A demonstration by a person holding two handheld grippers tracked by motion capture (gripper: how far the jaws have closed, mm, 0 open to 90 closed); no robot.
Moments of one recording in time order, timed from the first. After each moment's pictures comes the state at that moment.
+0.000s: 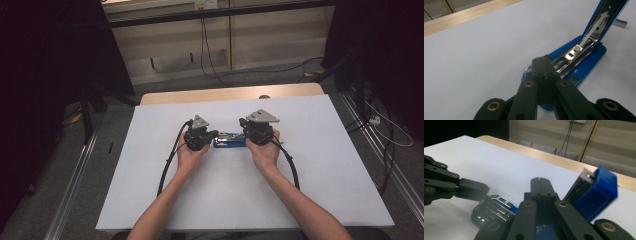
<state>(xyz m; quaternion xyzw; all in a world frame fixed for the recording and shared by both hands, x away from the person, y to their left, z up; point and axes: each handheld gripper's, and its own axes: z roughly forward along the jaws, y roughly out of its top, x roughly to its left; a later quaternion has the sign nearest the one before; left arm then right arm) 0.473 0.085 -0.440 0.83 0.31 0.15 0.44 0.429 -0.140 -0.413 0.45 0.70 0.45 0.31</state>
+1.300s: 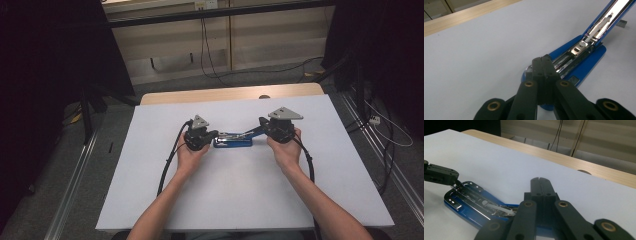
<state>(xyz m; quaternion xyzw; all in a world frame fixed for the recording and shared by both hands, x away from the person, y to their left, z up) 0.472 0.085 -0.440 0.83 0.31 0.15 0.44 0.423 -0.198 -0.411 0.47 0.71 0.43 0.31</state>
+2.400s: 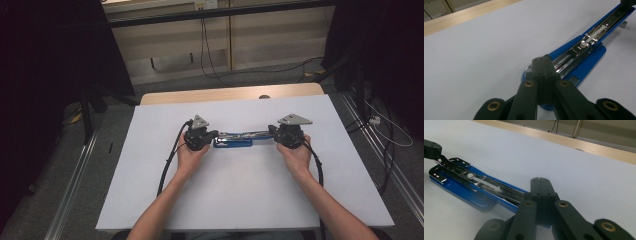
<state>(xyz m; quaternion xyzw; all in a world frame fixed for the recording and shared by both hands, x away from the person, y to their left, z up) 0.472 0.085 -0.440 0.83 0.31 0.15 0.44 0.415 -0.225 -0.432 0.48 0.72 0.41 0.28</state>
